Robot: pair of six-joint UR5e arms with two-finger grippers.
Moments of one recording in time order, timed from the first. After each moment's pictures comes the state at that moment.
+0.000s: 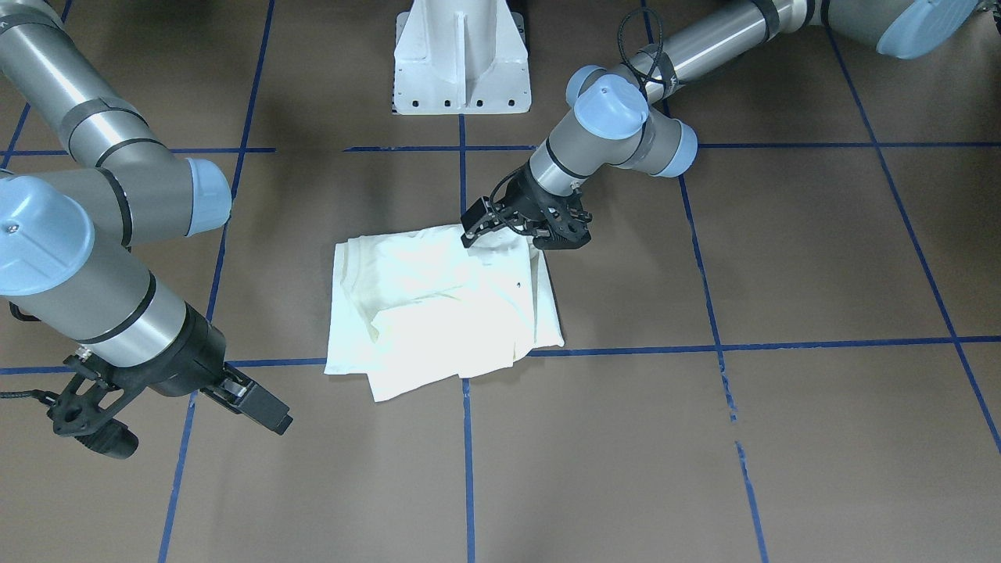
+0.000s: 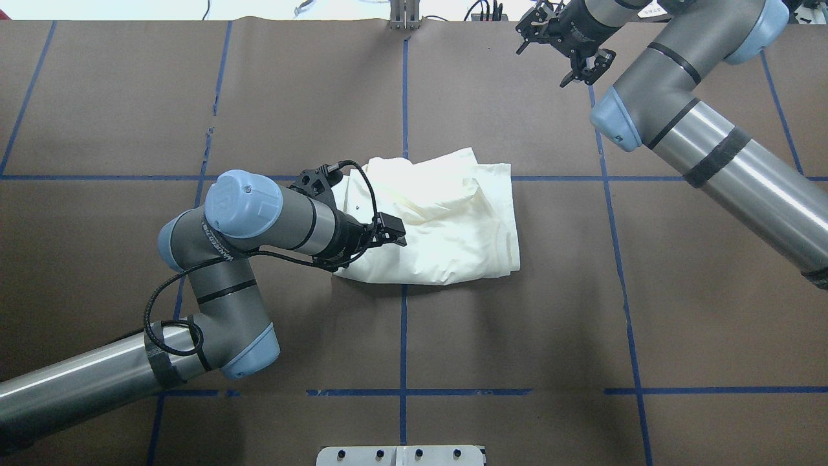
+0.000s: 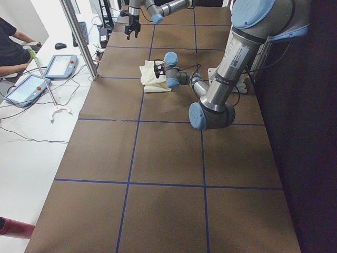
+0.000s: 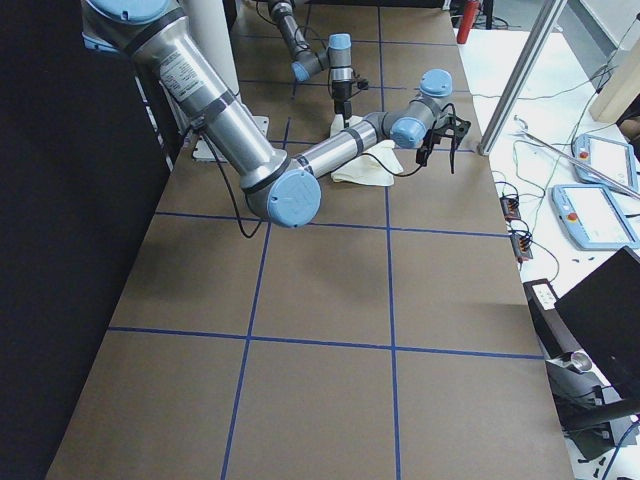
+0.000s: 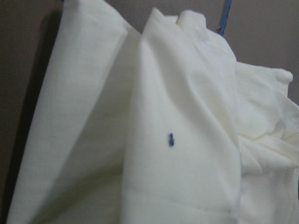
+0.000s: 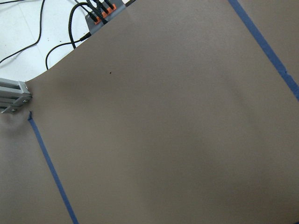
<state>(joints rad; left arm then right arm) -0.51 -2.18 -1.48 -2.36 -1.97 -1.70 1.01 -0.85 1.32 -1.17 2.19 1.50</state>
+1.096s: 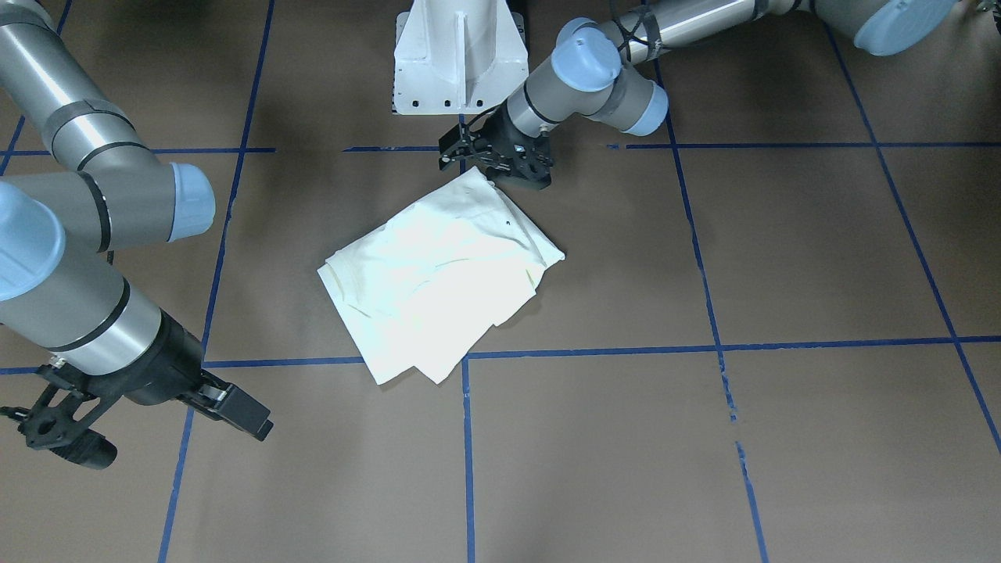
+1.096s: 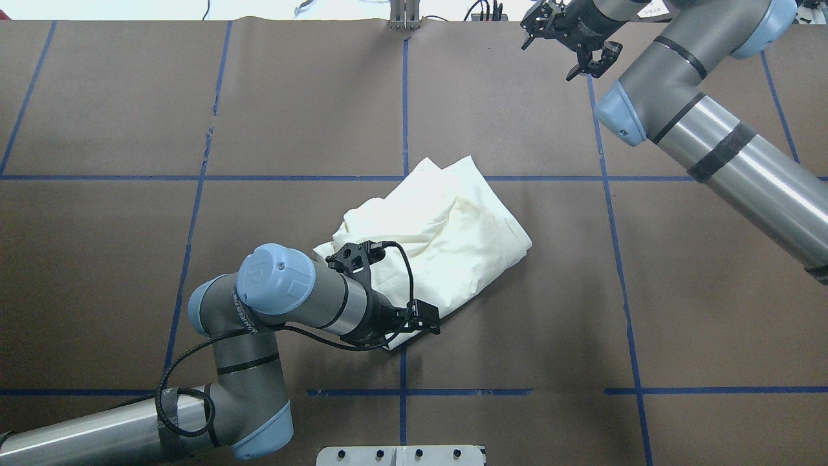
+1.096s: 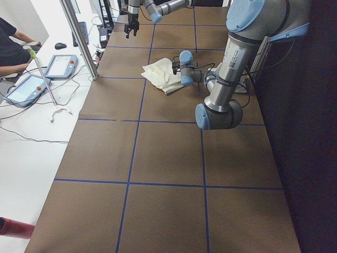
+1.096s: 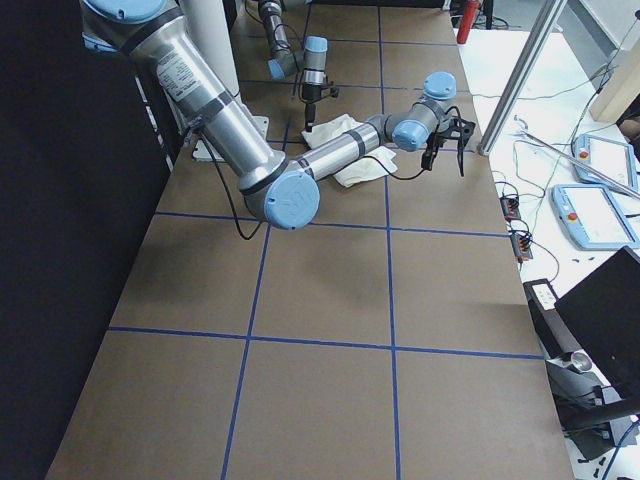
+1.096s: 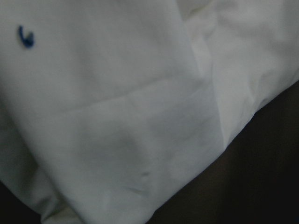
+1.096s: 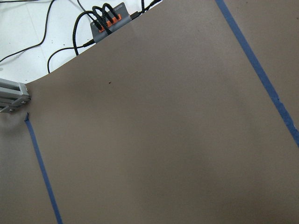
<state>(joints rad) -0.40 -2.09 -1.63 -2.34 -1.99 -1.60 1.04 -0.87 1.32 -1.17 2.19 1.36</state>
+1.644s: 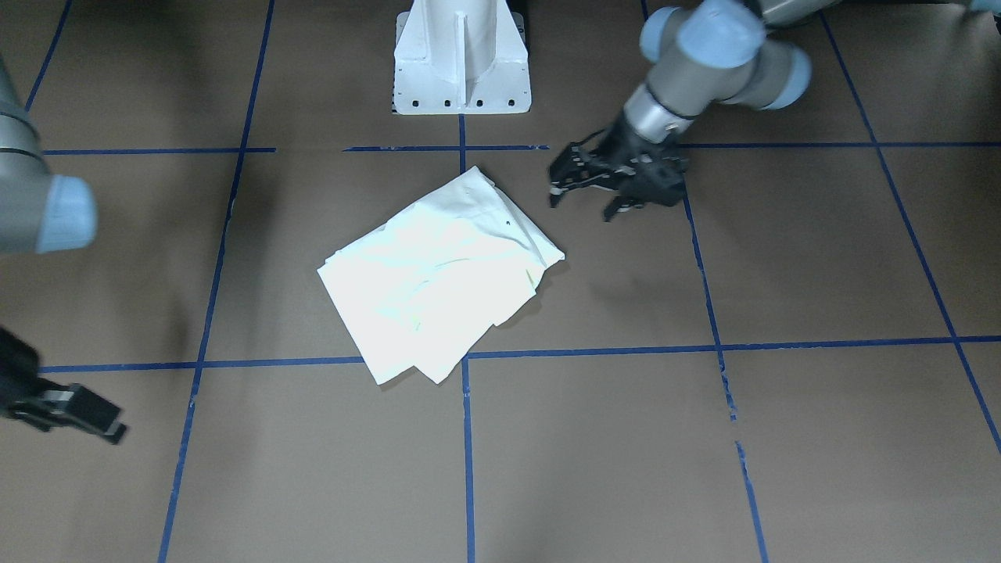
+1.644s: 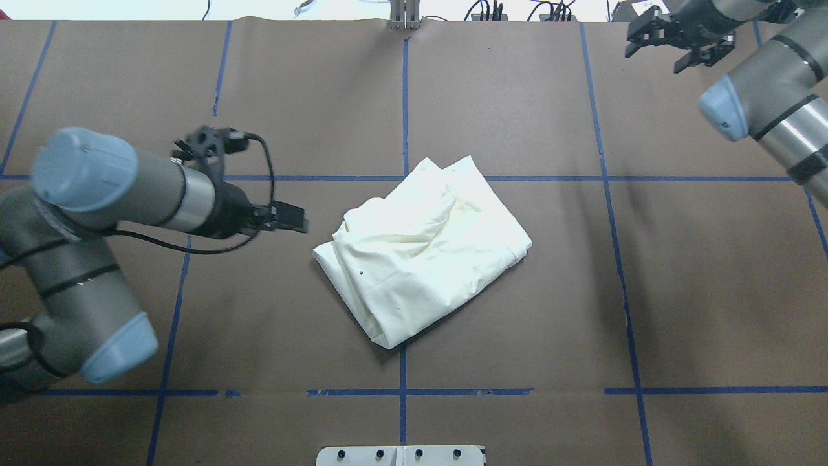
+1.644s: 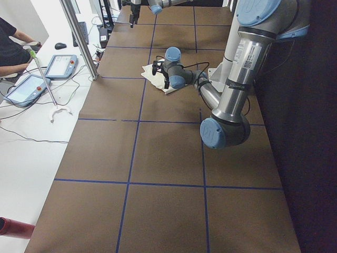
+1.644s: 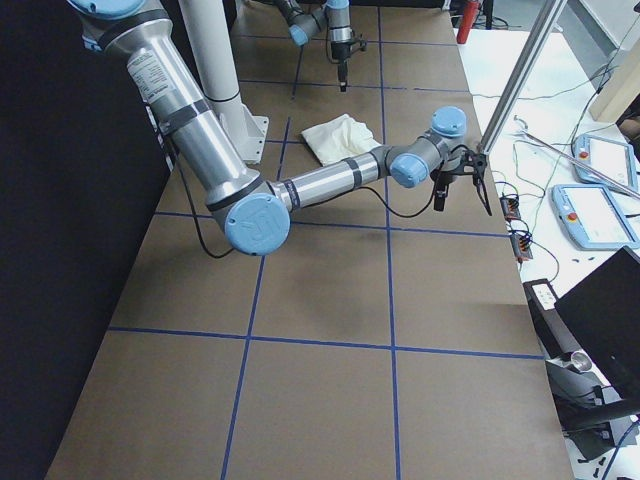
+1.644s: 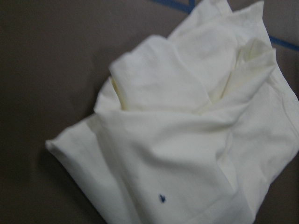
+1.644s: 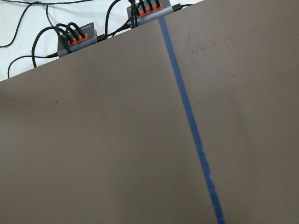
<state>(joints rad) -0.70 -1.87 -1.94 -2.00 -1.99 -1.14 1.22 -1.07 1.35 -1.20 2.26 0.87</state>
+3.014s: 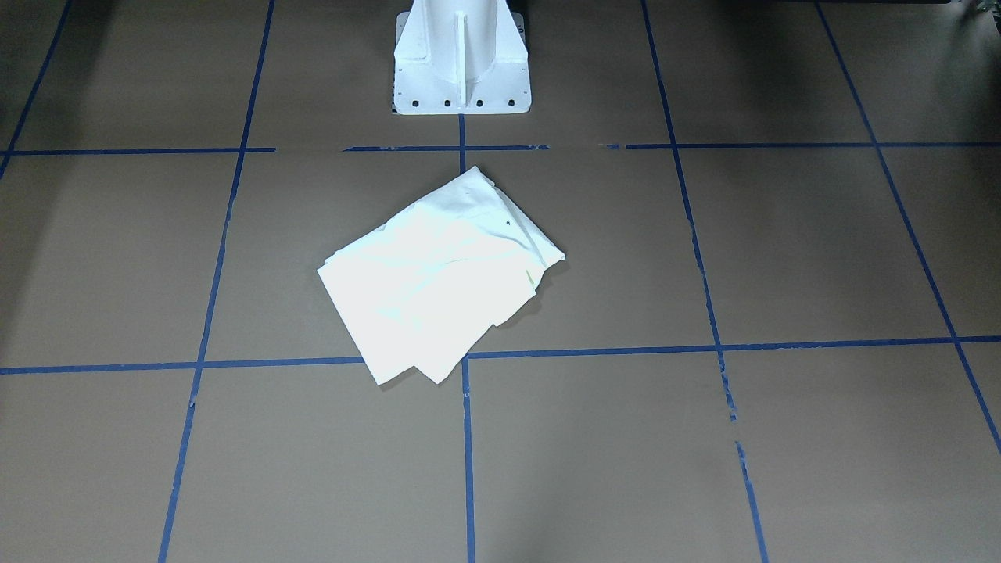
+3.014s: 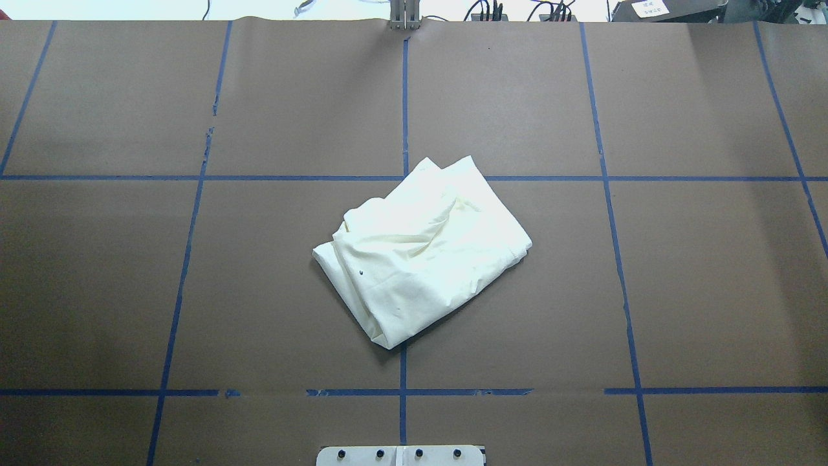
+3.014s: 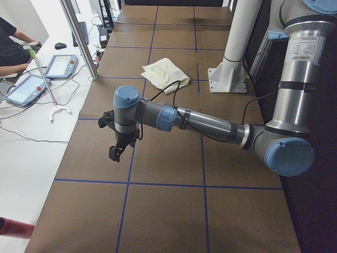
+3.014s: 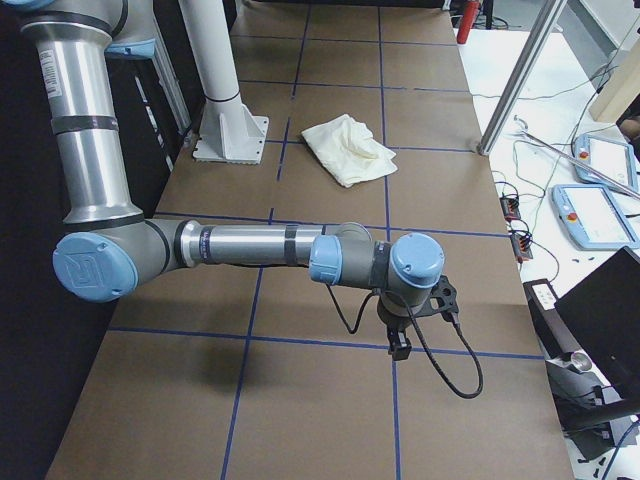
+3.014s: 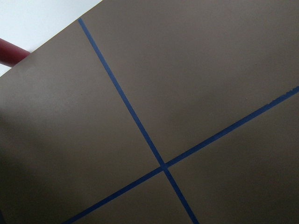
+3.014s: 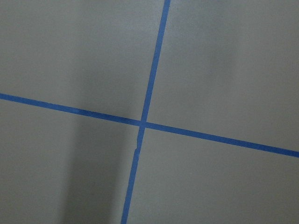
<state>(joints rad) -1.54 -1.67 -1.67 -1.61 -2.22 0.32 1.65 -1.45 1.54 -1.69 2.36 -0.25</state>
